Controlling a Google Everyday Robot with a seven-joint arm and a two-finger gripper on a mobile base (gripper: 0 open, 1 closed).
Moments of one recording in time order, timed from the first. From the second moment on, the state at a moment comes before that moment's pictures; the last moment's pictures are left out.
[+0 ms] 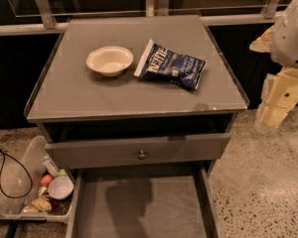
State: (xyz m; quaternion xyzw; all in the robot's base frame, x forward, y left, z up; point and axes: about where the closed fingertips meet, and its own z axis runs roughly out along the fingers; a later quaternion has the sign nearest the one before) arm 0.438 -0.217 0.976 -0.60 0.78 -0.03 0.16
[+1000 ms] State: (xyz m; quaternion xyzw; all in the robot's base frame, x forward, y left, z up) arm 0.491 -0.175 0.989 -0.62 0.75 0.00 0.23
